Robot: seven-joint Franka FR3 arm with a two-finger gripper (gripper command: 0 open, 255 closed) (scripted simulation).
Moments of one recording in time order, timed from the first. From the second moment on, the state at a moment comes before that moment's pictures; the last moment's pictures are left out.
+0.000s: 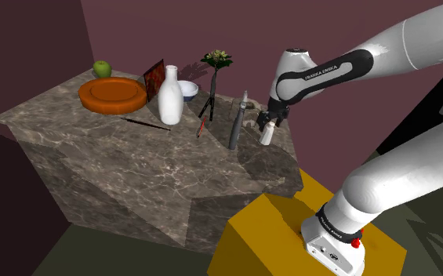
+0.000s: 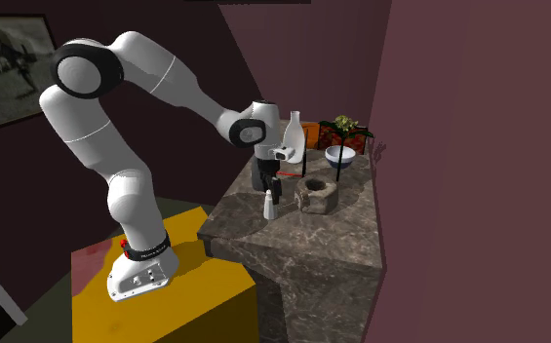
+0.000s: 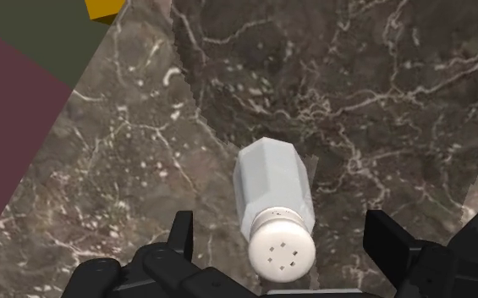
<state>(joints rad) -0.17 -0.27 -0.03 -2.60 -0.15 2.33 0.14</state>
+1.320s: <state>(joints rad) -0.17 -0.30 -0.03 -2.58 -0.14 2.29 0.13</state>
